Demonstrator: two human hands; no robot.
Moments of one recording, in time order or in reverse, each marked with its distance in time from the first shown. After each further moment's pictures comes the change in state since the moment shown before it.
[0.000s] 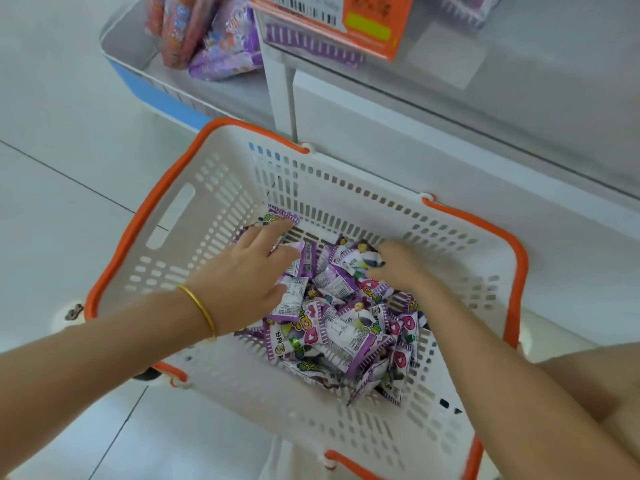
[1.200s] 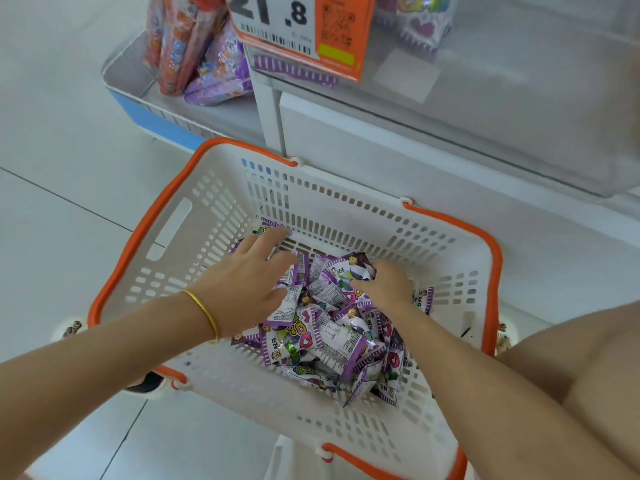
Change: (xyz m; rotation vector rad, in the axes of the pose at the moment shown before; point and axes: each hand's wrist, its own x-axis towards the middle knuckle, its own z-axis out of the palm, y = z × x) left_hand 0.000 0.019 -0.017 -0.103 -0.142 -0.085; right_hand -0.024 0.000 0.040 0.267 0.280 0.186
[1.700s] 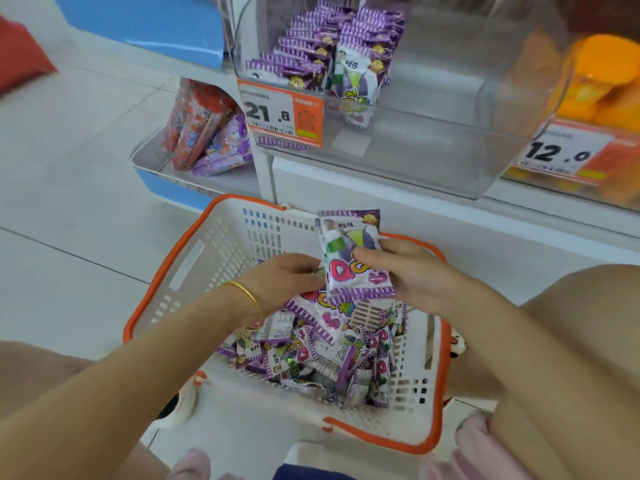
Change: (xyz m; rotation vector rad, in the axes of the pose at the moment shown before) left_hand -0.021 0.062 -0.044 -1.049 -0.063 -0.195; right_hand -0.160 -0.080 -0.155 0.931 -0.377 -0.181
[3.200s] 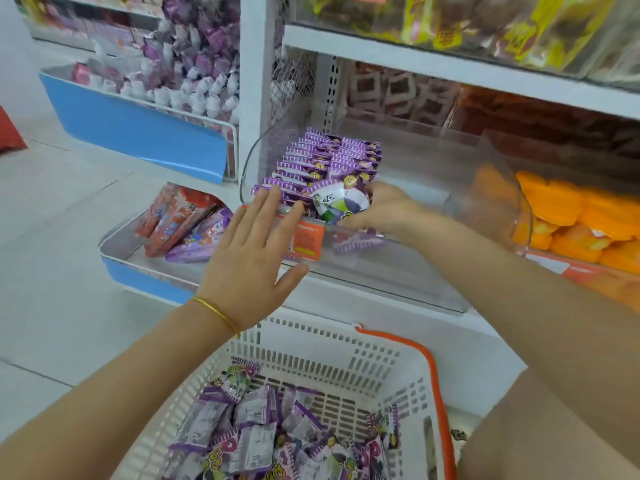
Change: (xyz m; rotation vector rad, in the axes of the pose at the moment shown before) left_hand 0.051 0.080 -0.094 1.121 0.777 0.778; right_hand 0.092 -0.188 -0.007 -0.827 0.490 -0.309
